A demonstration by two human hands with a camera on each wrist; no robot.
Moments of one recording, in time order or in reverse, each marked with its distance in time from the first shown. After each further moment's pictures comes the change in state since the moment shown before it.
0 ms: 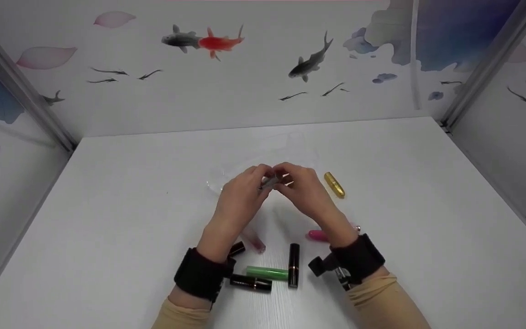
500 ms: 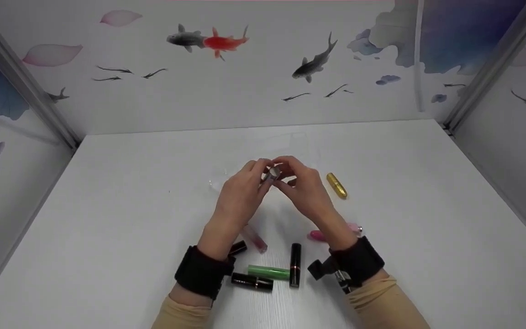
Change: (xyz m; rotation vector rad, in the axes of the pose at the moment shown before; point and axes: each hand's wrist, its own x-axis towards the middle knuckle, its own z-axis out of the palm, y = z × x) left_hand 0.002 -0.003 -0.003 0.049 0.053 -0.008; right_hand -0.002 -0.005 0.008 0.027 0.137 -0.028
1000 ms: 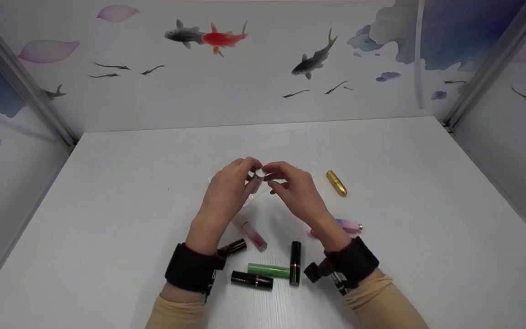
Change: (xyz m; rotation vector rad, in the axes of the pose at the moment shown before) left_hand -0.004 -0.017 -0.014 -0.098 -0.045 -0.029; right_hand -0.004 -0.002 0.014 0.182 -0.072 0.009
